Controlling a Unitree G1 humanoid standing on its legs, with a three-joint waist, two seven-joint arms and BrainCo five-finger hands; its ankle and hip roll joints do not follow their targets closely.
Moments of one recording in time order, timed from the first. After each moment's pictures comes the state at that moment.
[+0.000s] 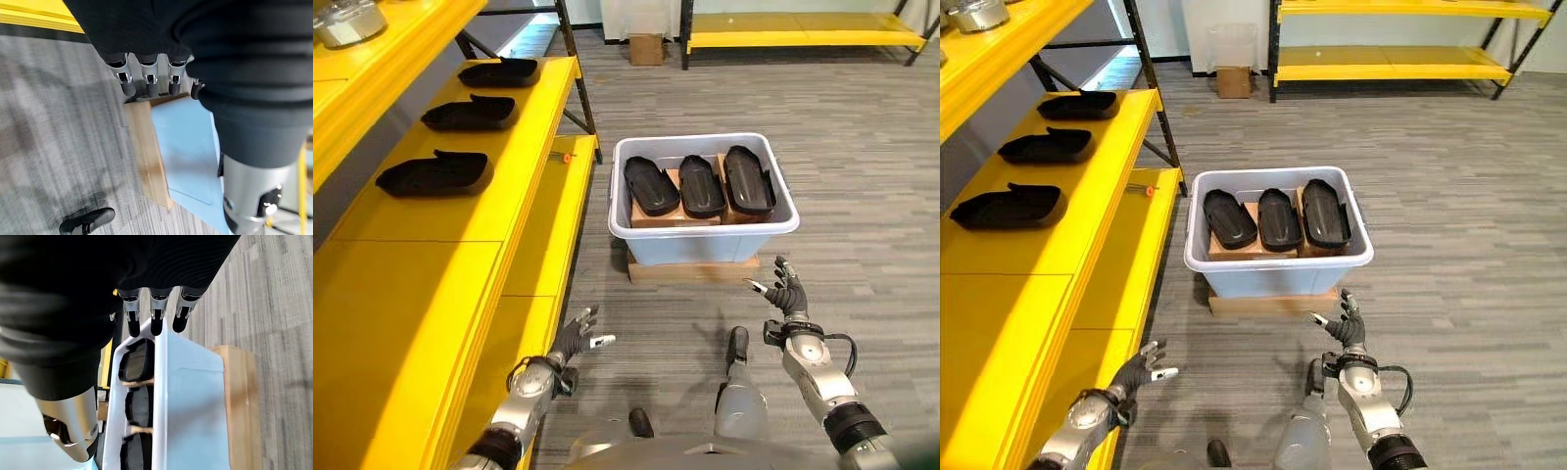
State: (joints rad) left arm 0.08 0.38 -0.31 0.62 -0.33 -0.14 -0.15; right arm -0.04 -0.33 0.23 0.41 0.30 -0.10 -0.41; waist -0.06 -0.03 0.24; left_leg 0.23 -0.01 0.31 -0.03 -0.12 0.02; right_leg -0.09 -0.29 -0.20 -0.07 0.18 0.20
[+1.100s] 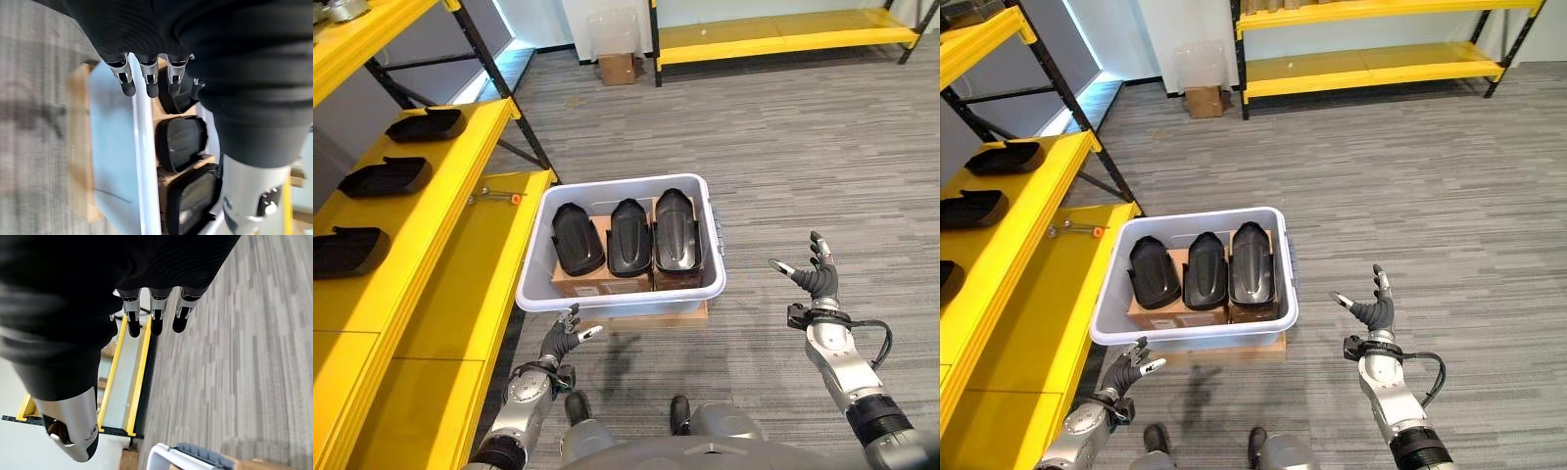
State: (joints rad) left arm 0.02 0.30 -0.21 0.66 -0.42 -0.18 -0.02; right arm -0.03 -0.44 0.17 0.35 0.22 -0.16 -0.48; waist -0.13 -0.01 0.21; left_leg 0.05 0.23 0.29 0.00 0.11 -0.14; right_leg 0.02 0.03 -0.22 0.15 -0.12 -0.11
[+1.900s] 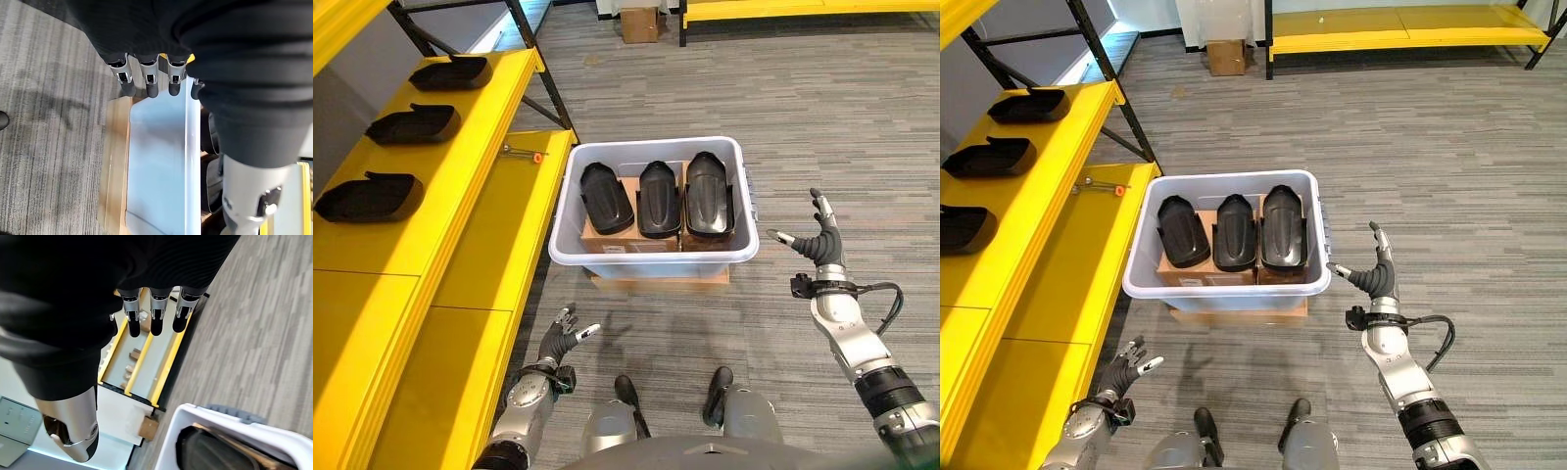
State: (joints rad) left arm 0.07 0.29 -0.19 0.64 -0.42 -0.21 -0.04; right arm -0.18 -0.52 0.21 0.29 0.07 -0.19 -0.48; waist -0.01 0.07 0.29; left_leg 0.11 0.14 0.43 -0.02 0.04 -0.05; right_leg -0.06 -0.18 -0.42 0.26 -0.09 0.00
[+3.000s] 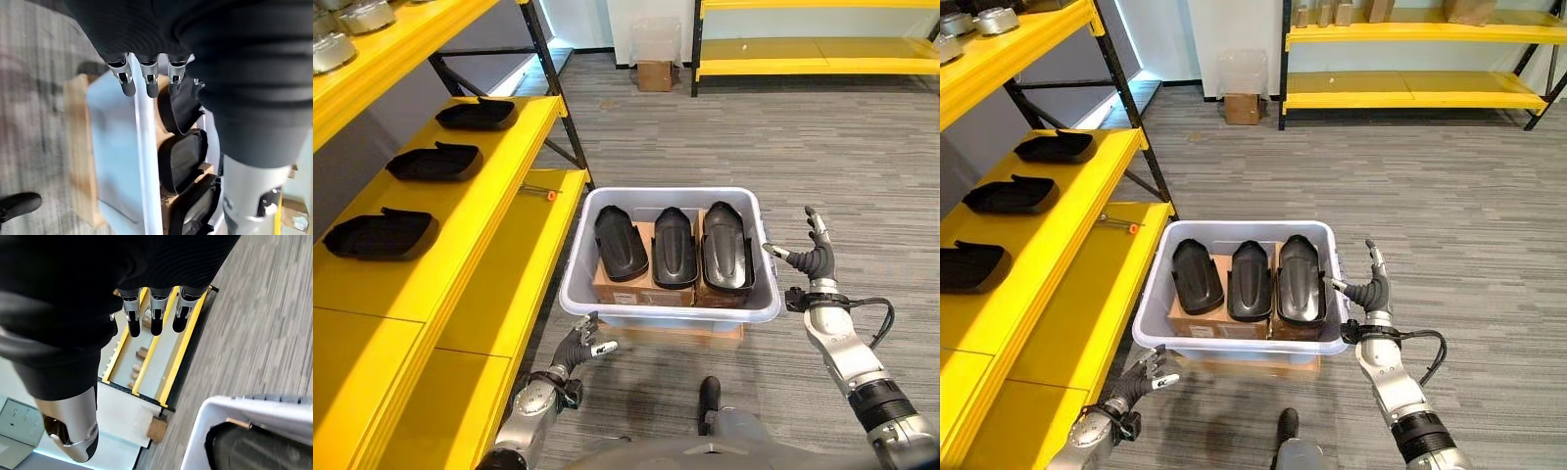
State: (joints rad) left arm 0.09 0.32 -0.28 0.60 -0.36 -0.22 -0.12; right arm -0.12 -0.50 0.20 0.28 0.07 -0.14 -0.49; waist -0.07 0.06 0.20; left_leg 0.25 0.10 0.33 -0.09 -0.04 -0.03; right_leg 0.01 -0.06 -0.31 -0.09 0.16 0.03
